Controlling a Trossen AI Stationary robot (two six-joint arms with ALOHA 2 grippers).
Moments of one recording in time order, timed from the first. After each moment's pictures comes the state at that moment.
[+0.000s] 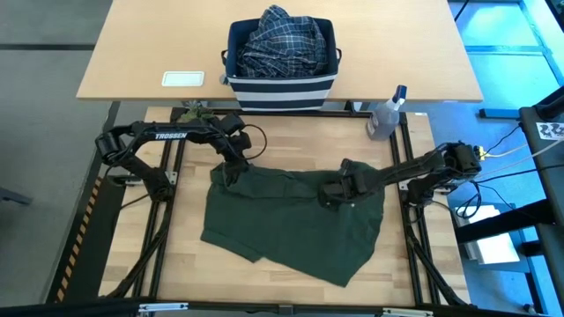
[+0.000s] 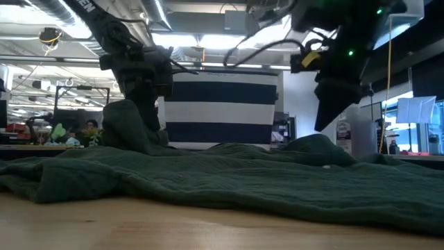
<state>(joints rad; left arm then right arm) 0.59 1.50 0.81 -0.47 0.50 0.11 0.17 1.58 0.99 -0.84 0.49 0.49</state>
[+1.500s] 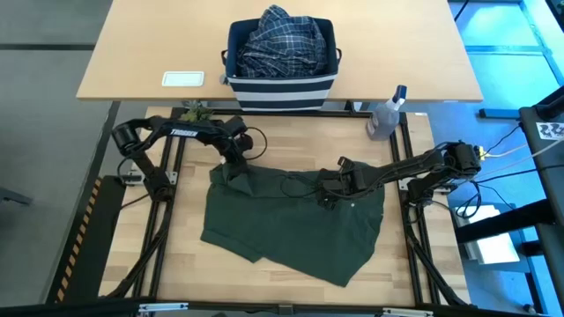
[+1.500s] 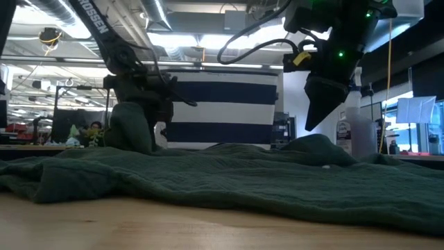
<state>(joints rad) 0.64 1.66 0.78 -0.38 0.46 0.05 0.14 1.58 0.99 -0.75 0.47 0.46</state>
